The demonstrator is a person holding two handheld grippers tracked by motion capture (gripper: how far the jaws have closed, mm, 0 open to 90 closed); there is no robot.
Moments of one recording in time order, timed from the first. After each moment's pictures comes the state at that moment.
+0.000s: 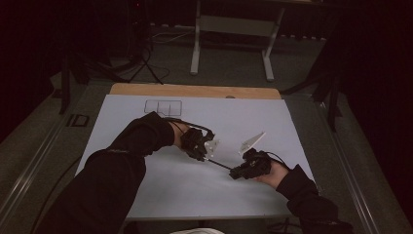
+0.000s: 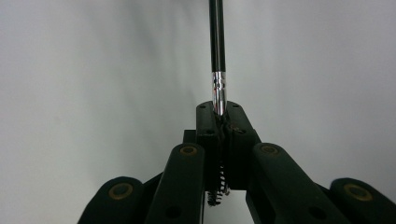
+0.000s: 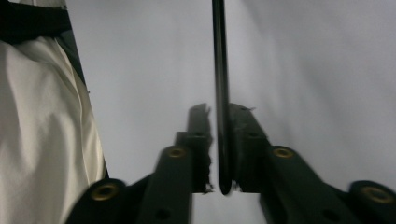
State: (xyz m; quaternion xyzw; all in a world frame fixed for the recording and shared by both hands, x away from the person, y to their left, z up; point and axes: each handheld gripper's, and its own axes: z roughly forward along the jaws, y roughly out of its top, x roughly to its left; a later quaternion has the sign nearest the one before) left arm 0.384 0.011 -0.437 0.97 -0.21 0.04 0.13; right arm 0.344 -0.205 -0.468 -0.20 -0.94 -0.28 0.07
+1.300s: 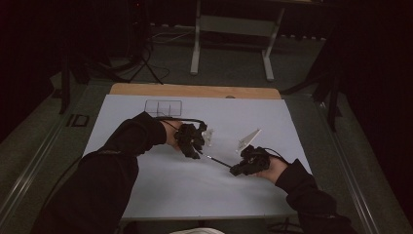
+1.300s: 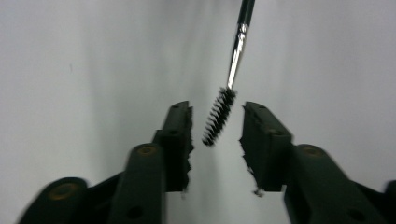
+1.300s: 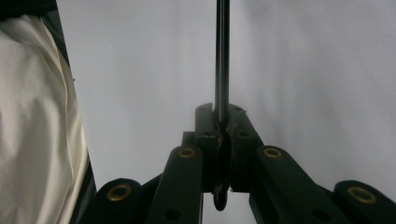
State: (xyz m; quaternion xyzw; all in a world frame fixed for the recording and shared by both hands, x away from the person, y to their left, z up) left arm 0.390 0.033 -0.429 0.98 -0.06 0.04 0.16; right arm 0.354 -0.202 -0.465 -0.17 -0.95 -0.26 0.05
